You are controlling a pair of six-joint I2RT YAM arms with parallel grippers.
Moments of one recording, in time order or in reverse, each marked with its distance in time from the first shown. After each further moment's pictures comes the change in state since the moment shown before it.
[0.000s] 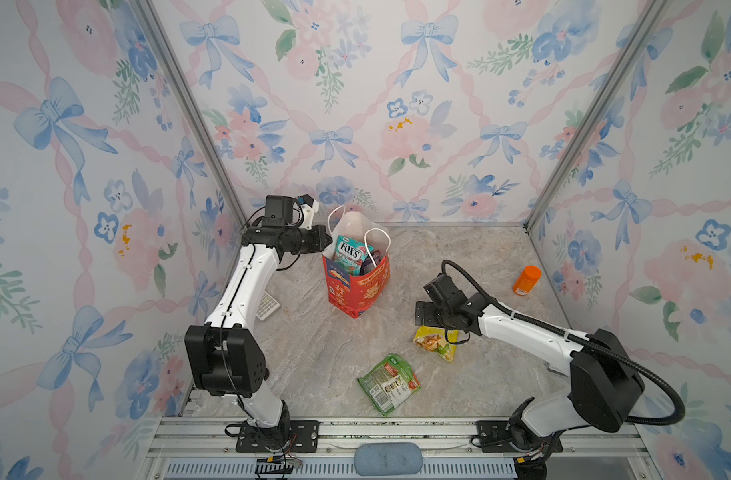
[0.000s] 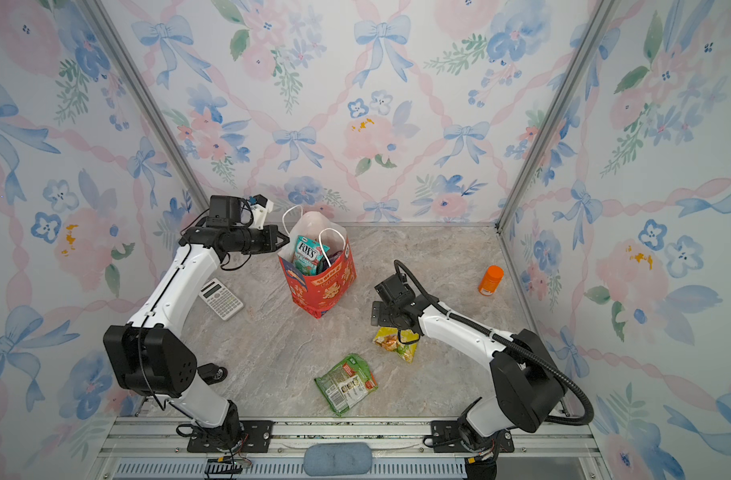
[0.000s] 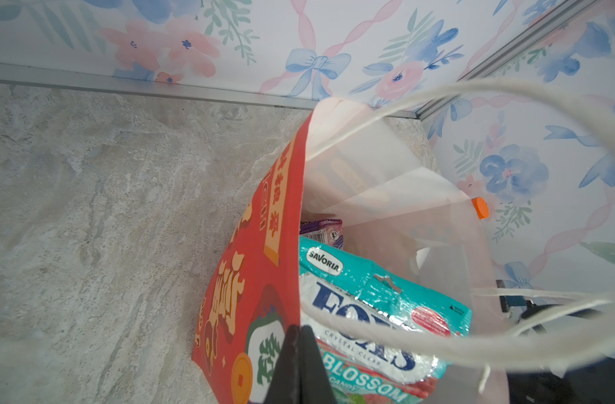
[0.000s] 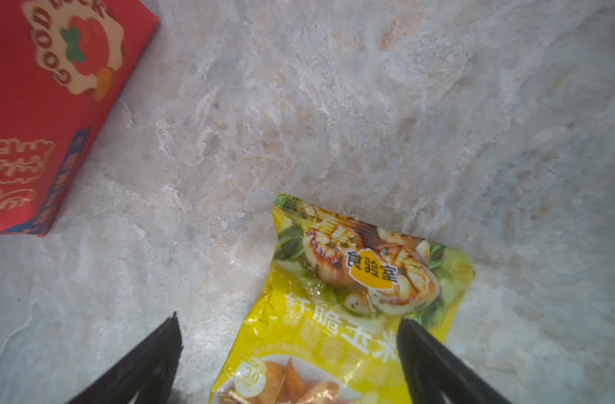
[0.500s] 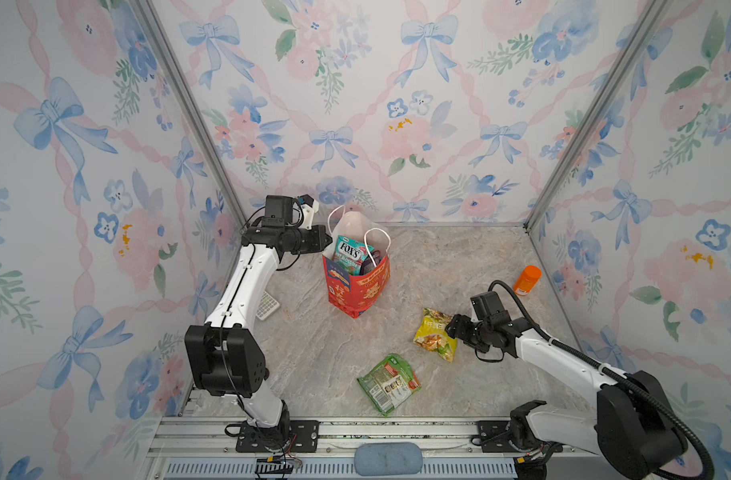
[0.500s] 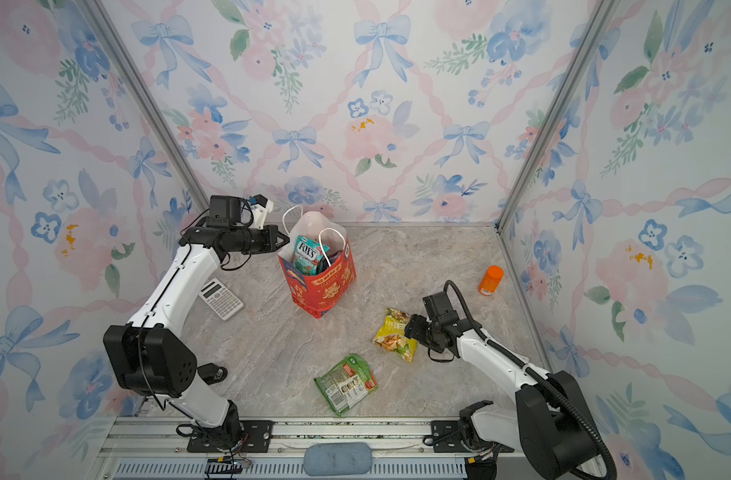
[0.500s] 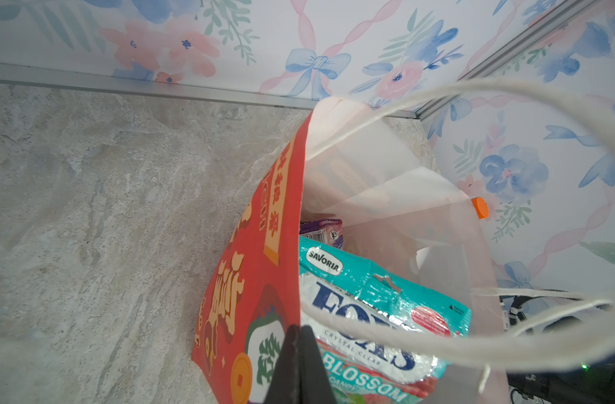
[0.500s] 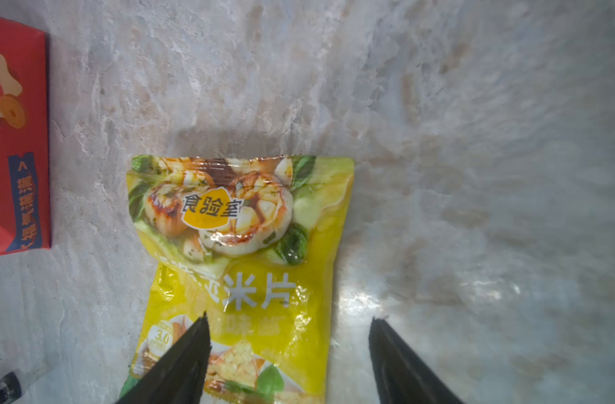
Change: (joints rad) left arm 0.000 0.000 -0.001 0.001 0.000 0.000; right arm -0.288 -0.228 -0.375 0.148 -0.314 0.092
